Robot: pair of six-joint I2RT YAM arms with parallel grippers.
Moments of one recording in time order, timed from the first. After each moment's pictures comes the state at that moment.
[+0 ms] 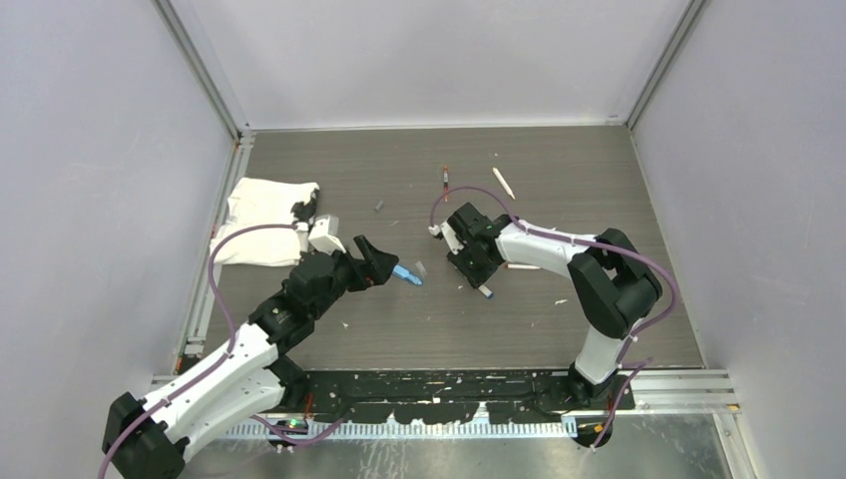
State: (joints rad) left arm -0.68 0.75 0.47 -0.04 -0.17 -0.75; right arm 0.68 1.75 1.08 -0.58 0.00 -0.11
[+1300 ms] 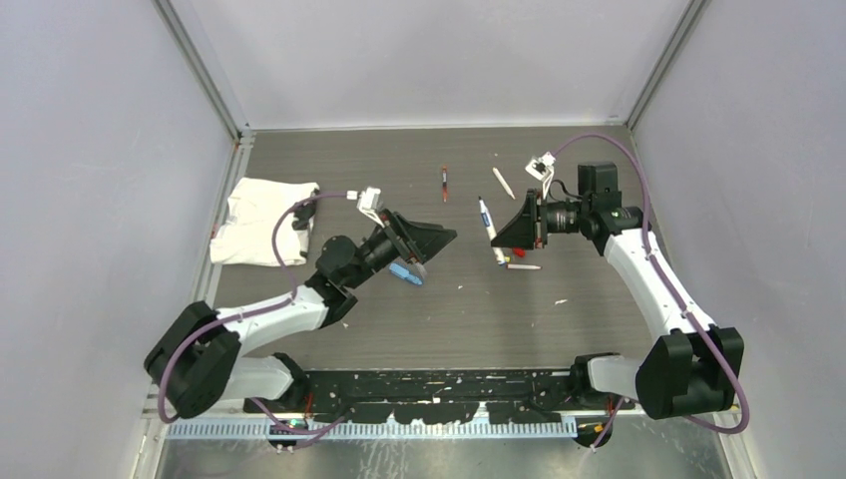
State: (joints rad) left arm -0.74 1.23 0.50 0.94 0.22 -0.92; right arm 0.10 1.24 1.02 -0.53 -1.20 -0.04
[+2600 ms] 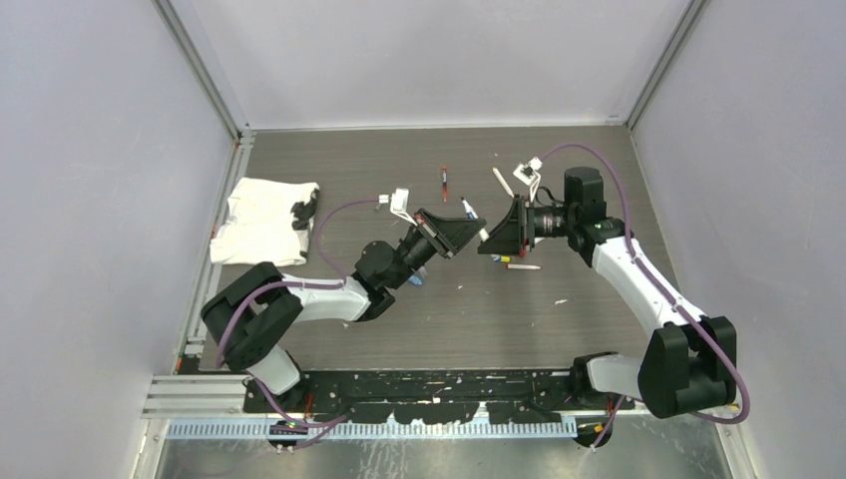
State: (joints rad) left arm -0.90 1.59 0.67 1.25 0.02 -1.02; right arm 0.17 1.25 0.92 -0.26 -1.24 0.19
